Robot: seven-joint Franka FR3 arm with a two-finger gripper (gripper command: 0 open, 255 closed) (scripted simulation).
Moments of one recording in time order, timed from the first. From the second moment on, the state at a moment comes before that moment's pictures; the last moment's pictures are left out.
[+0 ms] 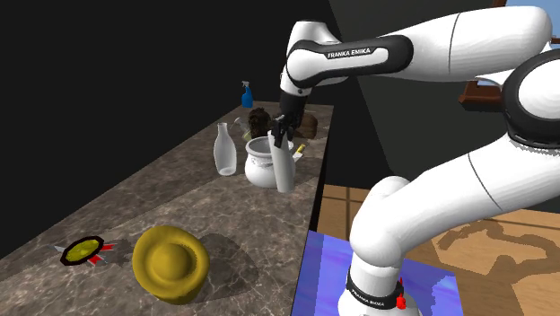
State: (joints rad) arm -0.16 -0.81 -0.31 -2.52 -0.18 1.95 -0.17
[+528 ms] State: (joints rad) arm -0.14 -0.80 -0.25 -2.43 -0.15 1.88 -0.12
